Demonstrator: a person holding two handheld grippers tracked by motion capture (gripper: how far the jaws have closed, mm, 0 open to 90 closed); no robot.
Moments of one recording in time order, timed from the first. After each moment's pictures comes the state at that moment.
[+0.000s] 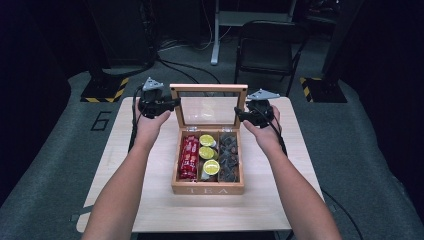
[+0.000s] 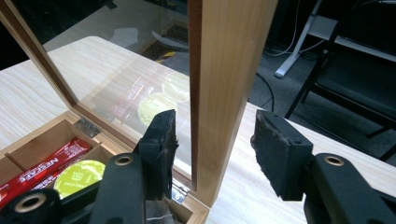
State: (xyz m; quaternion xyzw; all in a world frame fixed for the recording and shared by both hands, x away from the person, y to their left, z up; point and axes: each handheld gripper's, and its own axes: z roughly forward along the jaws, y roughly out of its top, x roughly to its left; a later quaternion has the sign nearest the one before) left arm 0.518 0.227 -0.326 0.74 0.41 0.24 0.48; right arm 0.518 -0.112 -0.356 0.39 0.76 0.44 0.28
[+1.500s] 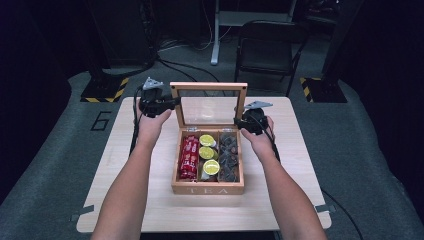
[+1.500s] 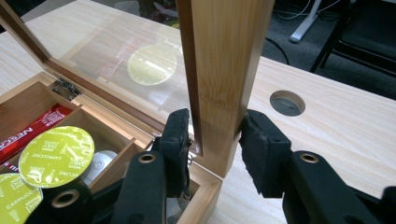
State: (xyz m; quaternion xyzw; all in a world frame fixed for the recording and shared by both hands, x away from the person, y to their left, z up) left arm 0.521 0.226 -0.329 0.72 0.43 0.23 0.49; right arm 0.538 -0.112 -0.414 0.43 0.77 0.41 0.23
